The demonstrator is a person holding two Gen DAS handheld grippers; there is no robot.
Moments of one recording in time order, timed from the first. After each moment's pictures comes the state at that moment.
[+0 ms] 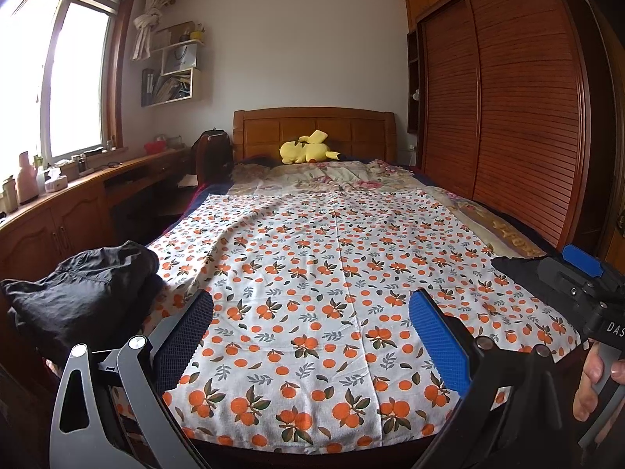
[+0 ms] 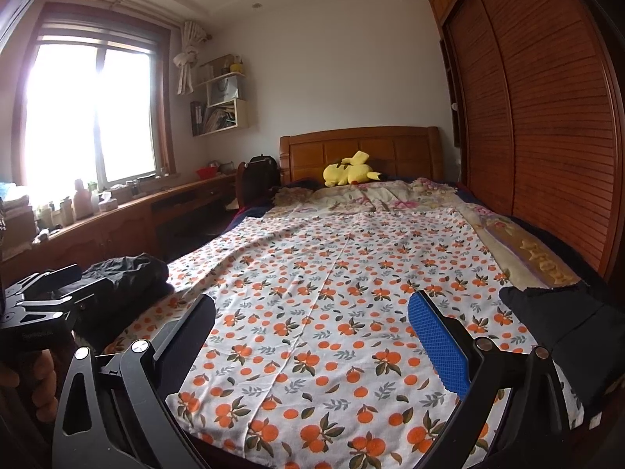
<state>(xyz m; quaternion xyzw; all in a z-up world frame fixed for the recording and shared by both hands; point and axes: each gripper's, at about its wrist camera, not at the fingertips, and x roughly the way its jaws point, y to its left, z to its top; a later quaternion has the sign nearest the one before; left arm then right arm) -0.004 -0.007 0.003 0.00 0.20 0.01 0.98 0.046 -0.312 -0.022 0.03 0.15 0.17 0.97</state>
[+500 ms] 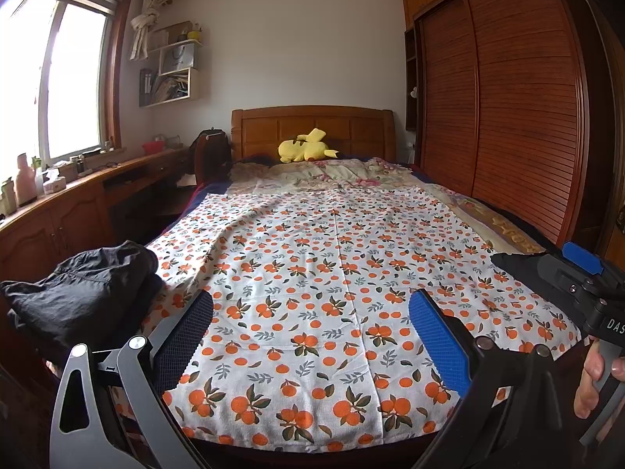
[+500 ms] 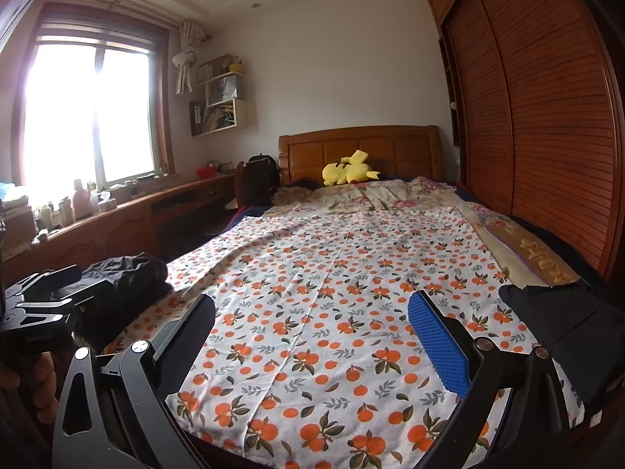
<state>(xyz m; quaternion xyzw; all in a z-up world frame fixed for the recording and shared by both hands) -0.002 -0.006 -0.001 0.00 0.20 0.01 0.98 0.046 -0.314 -0.023 0.03 0.15 0.17 0.97</state>
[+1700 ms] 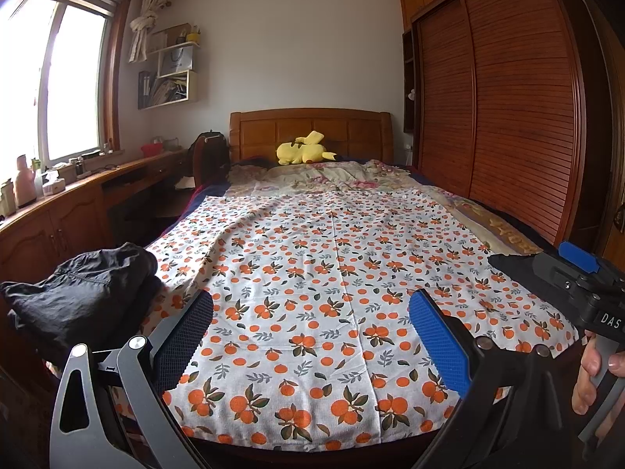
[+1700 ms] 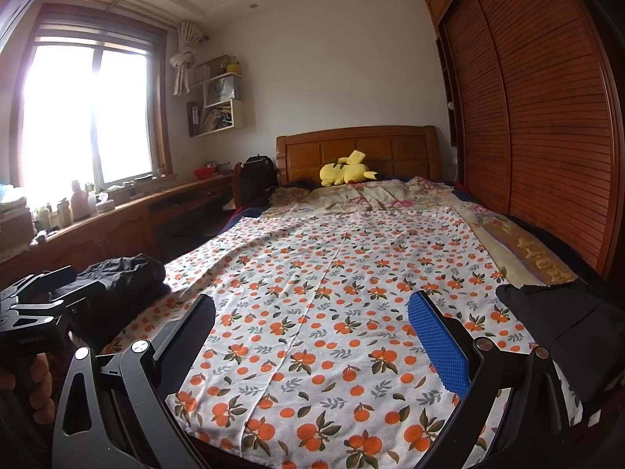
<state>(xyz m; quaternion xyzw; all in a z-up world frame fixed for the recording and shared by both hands) -0.007 -0.008 -0.004 0.01 0.20 0.01 0.98 0.044 -0.315 -0.024 0.03 0.15 0.16 0.97</state>
